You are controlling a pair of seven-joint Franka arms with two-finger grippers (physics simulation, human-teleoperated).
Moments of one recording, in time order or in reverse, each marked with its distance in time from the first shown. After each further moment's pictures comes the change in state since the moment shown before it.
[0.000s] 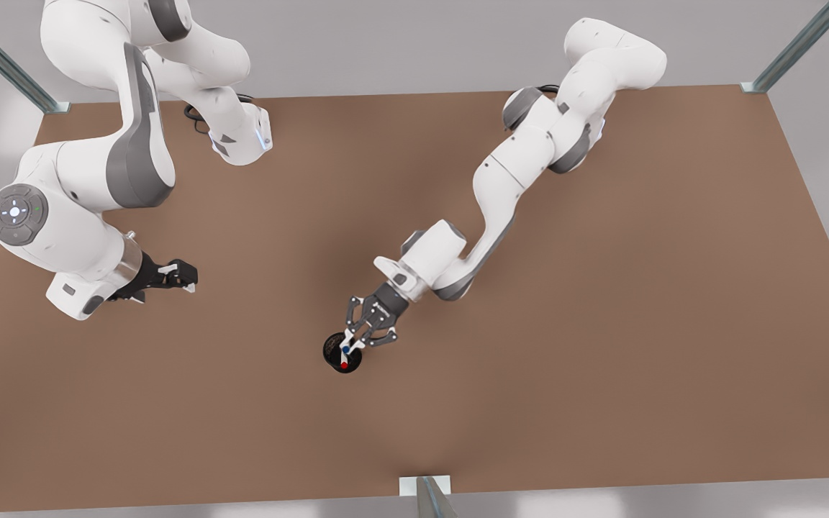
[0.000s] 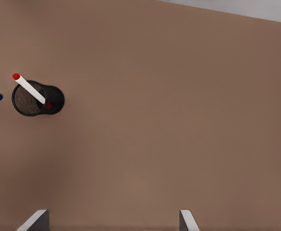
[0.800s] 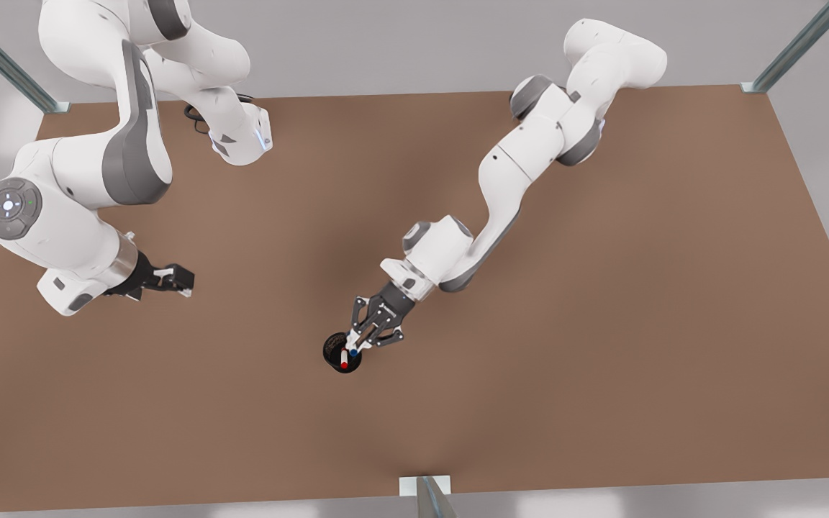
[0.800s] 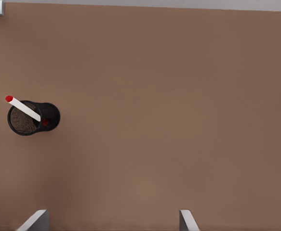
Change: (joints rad) left arm 0.044 -0.106 -0.036 -0.130 -0.162 -0.033 -0.012; right arm -0.002 -0.009 -0.004 0.000 0.000 0.013 0.130
